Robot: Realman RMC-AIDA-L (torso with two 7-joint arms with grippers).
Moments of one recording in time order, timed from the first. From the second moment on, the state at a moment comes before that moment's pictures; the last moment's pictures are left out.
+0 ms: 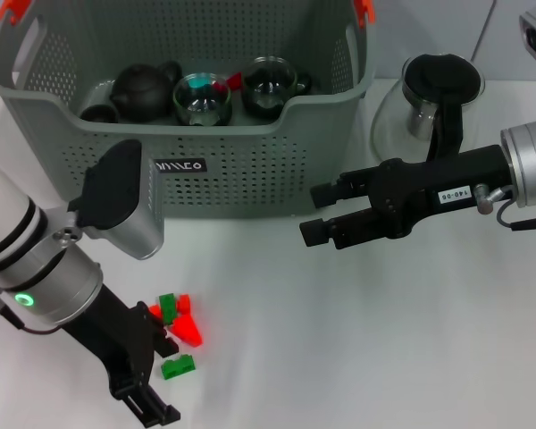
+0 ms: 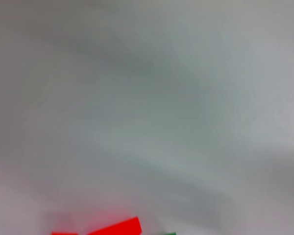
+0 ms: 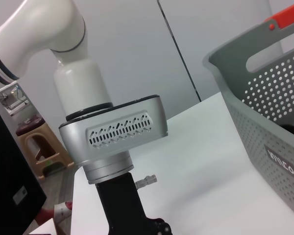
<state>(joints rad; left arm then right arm) -0.57 -2.16 -1.96 -1.13 -0.51 1.76 -1.80 0.80 2.04 -0.87 -0.65 -2.04 -1.66 1.77</state>
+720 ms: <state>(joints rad) -0.59 -2.16 -1.95 -1.10 -0.51 1.74 -1.80 0.80 2.04 -0.85 -0.65 -2.04 -1.65 1.76</state>
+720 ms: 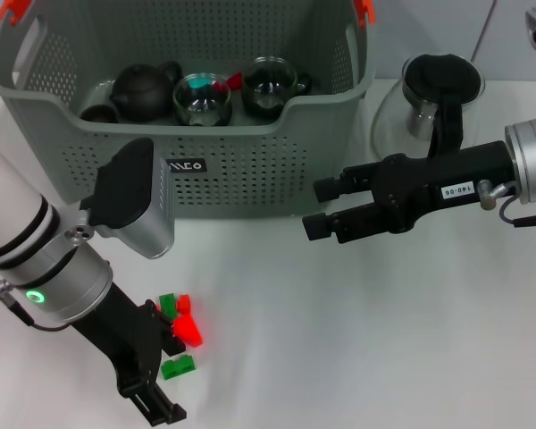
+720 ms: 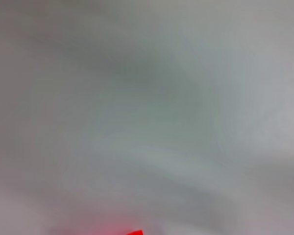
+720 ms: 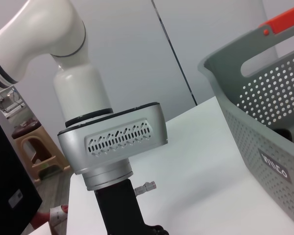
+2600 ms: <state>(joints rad) -0.58 -2.16 -1.97 -1.13 -0.51 1.76 -1.80 0.79 2.04 -0.85 -0.65 -2.03 -1.65 1.75</state>
